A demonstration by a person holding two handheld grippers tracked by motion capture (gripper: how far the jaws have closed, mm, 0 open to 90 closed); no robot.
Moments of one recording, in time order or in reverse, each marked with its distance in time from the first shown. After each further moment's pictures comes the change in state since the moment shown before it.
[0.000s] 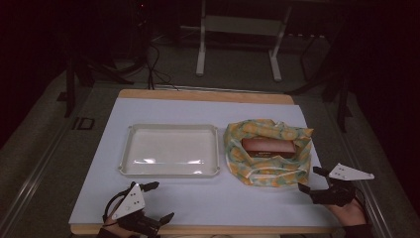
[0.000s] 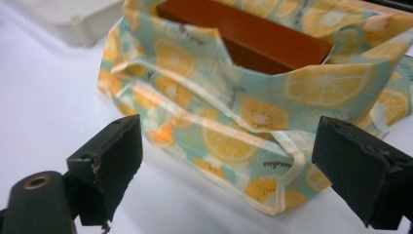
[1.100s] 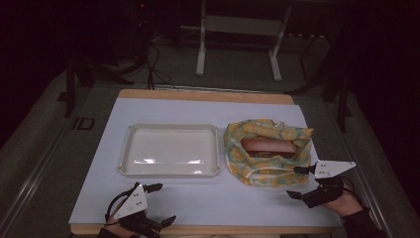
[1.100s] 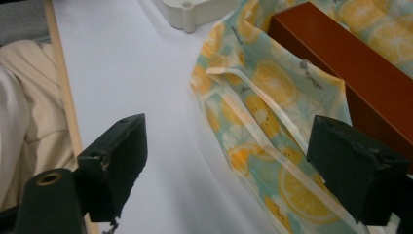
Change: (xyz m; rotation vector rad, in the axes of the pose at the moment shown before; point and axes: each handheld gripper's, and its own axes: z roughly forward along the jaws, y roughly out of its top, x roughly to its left) left arm -0.001 0.001 0.004 0.003 -0.054 0.013; right arm 0.021 0.041 0.013 0.098 0.302 -0.249
